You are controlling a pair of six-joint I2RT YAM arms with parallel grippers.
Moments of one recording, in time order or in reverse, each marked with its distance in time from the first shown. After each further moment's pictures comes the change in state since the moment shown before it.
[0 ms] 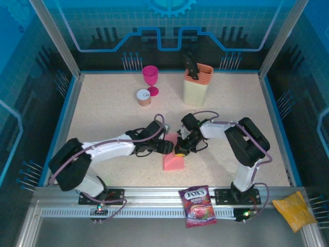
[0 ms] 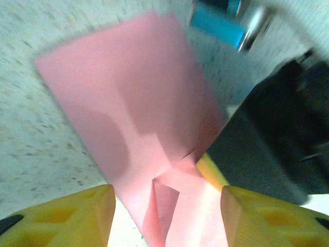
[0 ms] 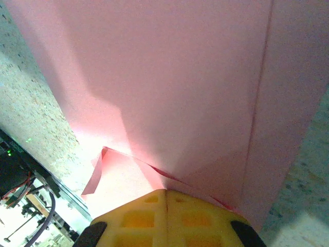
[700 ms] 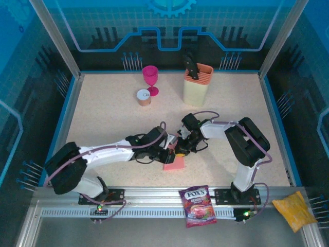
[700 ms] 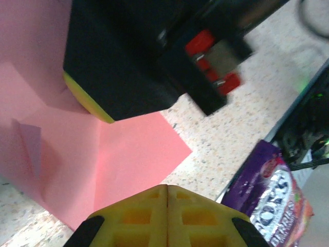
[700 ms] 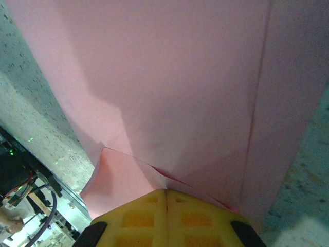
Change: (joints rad) left arm -0.099 -0.006 -0.051 0.039 0.264 -0.041; right arm -0.004 0.000 -0.005 0.005 -0.008 0.000
